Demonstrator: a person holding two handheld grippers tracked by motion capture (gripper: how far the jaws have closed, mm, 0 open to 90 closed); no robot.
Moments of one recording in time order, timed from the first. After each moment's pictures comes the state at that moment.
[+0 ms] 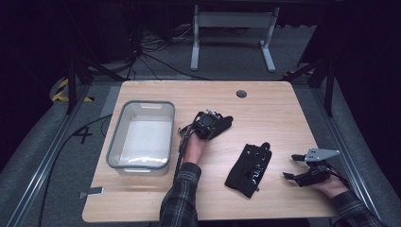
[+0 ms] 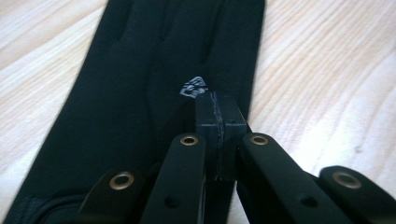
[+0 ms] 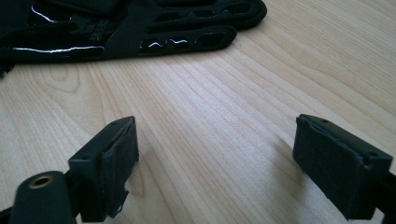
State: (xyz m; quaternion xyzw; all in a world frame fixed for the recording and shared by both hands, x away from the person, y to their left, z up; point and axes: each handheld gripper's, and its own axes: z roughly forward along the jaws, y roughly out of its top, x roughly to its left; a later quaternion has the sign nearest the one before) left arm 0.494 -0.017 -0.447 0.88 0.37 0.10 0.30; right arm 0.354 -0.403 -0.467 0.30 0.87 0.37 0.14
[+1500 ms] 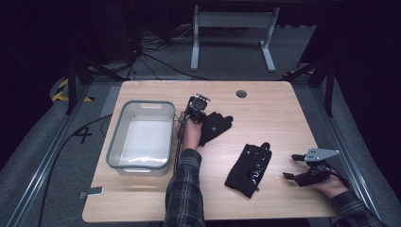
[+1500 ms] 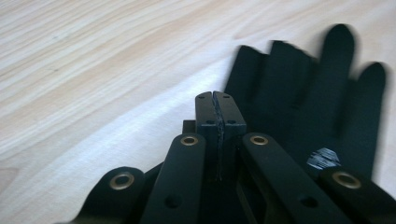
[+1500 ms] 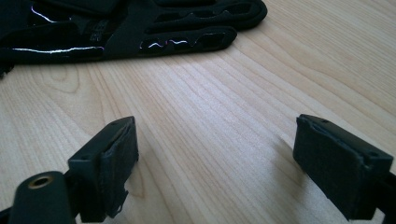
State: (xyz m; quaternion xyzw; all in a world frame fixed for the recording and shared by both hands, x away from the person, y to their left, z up) left arm 0.551 0.004 -0.435 0.83 0.45 0.17 0.28; right arm 0.354 -0.403 -0.467 0.30 0.87 0.37 0.14
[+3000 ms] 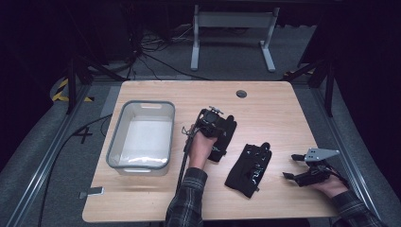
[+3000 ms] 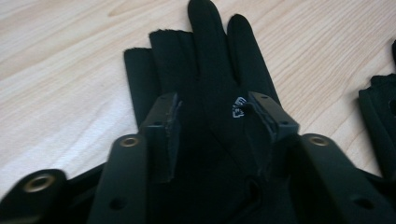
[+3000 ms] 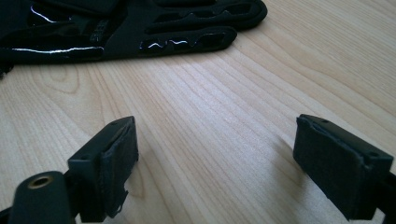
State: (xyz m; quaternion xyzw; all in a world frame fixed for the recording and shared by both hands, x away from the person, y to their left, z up) left arm 0.487 -0.033 -0.432 0.85 0.41 0.10 0.32; right arm 0.354 -0.403 -0.467 0.30 0.87 0.37 0.14
